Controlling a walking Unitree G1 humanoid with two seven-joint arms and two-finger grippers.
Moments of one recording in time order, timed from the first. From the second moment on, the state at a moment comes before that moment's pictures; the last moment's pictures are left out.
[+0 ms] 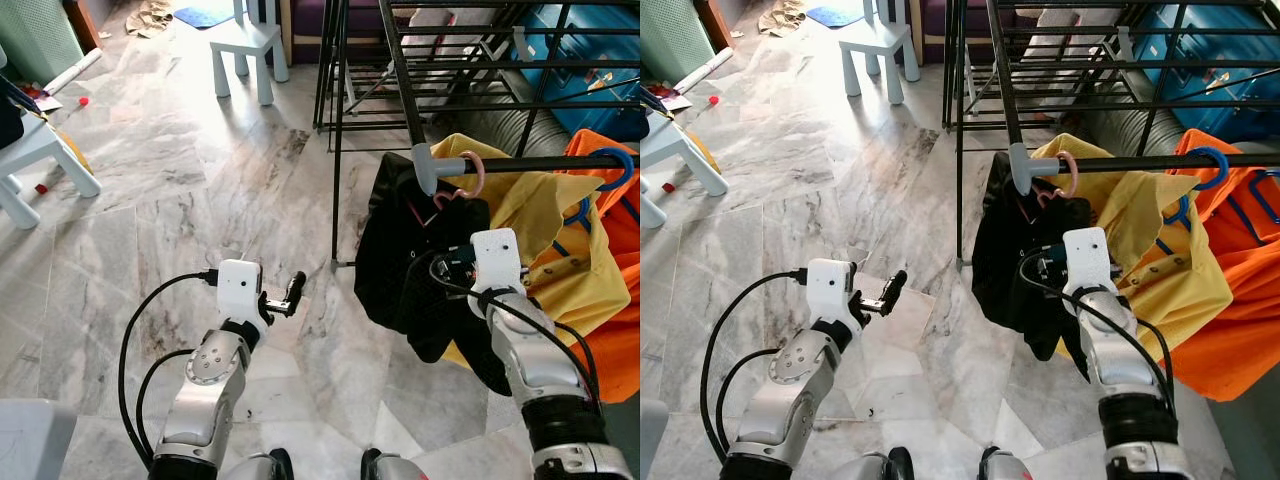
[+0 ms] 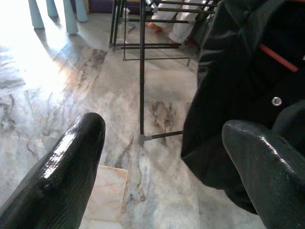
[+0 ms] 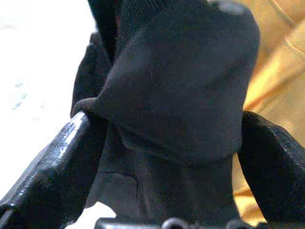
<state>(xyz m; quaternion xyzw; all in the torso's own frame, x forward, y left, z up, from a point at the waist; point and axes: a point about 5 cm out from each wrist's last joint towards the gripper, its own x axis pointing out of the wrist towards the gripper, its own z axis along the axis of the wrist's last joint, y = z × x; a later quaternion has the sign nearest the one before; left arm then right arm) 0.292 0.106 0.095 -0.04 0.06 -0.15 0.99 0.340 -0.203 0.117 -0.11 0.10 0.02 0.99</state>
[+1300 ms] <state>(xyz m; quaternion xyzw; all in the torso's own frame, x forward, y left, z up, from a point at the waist) 0.292 0.106 0.095 -0.03 0.06 -0.15 0.99 0.338 -0.206 0.113 -0.10 0.10 0.04 0.99</state>
